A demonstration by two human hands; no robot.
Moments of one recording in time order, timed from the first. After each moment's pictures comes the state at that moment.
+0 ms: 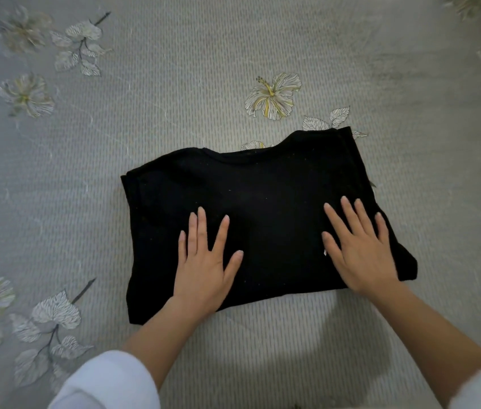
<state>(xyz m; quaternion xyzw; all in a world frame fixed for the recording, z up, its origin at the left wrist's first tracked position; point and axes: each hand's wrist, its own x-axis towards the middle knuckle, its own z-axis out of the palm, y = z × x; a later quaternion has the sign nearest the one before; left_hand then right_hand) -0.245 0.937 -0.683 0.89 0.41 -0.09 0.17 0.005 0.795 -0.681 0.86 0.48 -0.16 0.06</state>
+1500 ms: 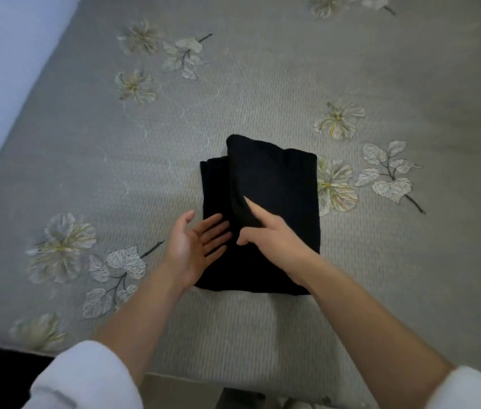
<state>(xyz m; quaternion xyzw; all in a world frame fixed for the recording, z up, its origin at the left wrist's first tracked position) -0.337 0.976 -0.616 0.19 0.54 0.22 0.79 -0.180 0.919 -0.575 0.60 0.31 -0.63 -0.38</state>
